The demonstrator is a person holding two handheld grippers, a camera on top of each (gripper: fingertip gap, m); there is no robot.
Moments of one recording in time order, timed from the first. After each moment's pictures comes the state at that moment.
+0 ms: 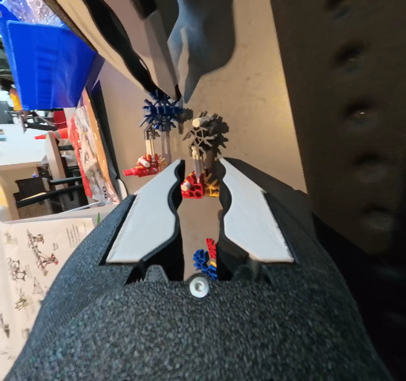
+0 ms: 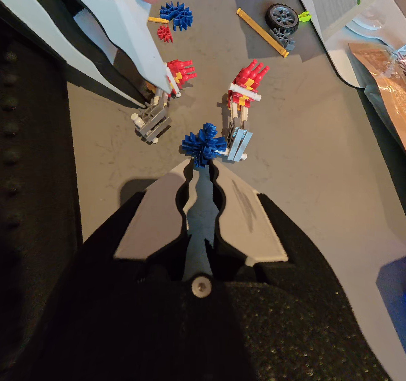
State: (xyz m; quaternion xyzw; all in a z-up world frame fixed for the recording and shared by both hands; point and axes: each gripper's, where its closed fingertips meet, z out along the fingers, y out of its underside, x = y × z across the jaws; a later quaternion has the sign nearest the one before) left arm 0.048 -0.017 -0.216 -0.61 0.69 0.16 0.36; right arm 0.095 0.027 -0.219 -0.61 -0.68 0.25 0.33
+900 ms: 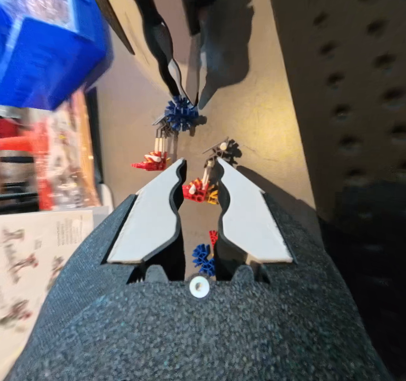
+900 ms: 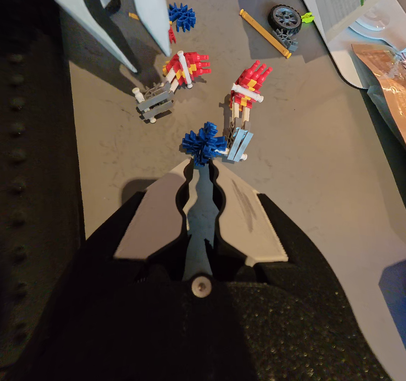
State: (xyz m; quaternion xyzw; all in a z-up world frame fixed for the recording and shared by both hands) left arm 0.042 -0.021 -0.185 -0.64 0.68 0.03 0.36; right arm 0.095 0.025 -0.219 -0.60 -0.68 0.26 0.32
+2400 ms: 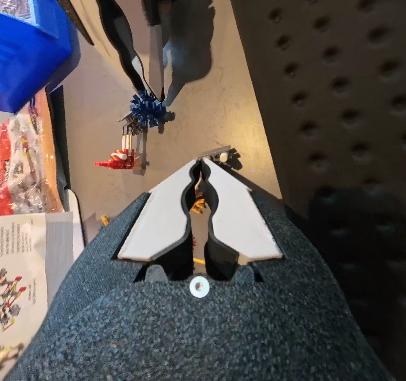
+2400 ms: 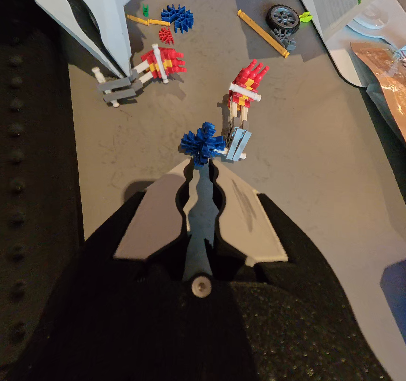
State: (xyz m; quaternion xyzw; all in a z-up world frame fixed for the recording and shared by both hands) left arm 0.038 -0.045 -0.206 -0.64 0.69 -0.02 0.35; right arm 0.095 0.026 -0.218 -0.61 -0.68 0.26 0.32
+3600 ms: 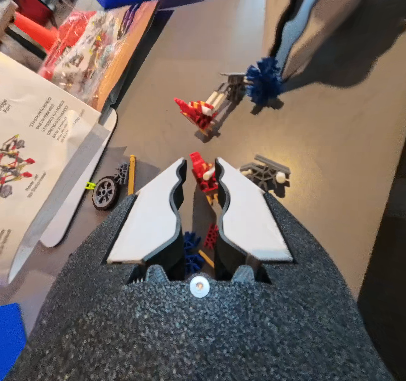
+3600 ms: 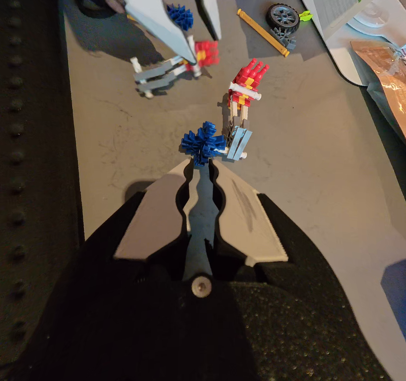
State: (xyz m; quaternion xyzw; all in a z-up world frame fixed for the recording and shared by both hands) left arm 0.000 0.023 -0.201 -0.78 0.44 0.00 0.44; right arm 0.096 0.027 -0.219 -0.61 -0.68 0.26 0.32
